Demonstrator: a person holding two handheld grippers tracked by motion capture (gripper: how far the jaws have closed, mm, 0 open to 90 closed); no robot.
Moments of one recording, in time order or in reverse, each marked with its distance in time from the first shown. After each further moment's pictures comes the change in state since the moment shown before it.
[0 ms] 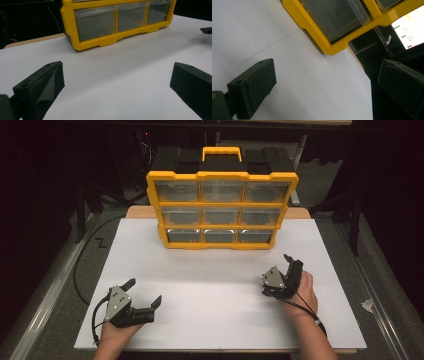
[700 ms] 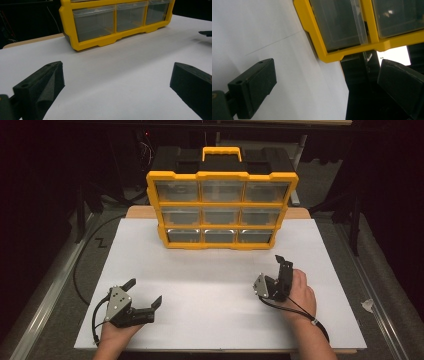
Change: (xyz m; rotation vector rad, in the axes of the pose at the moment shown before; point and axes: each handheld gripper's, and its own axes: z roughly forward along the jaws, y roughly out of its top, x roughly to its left) left arm -0.001 0.000 0.000 -0.001 -0.008 0.001; right arm 0.017 0.011 -0.007 0.006 -0.075 -0.305
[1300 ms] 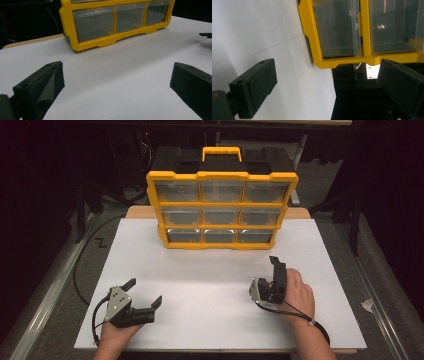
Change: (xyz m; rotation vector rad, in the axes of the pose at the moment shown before) left arm 0.000 0.000 0.000 -0.004 0.001 0.001; right arm 0.005 0.011 -0.008 -0.013 -0.038 -0.162
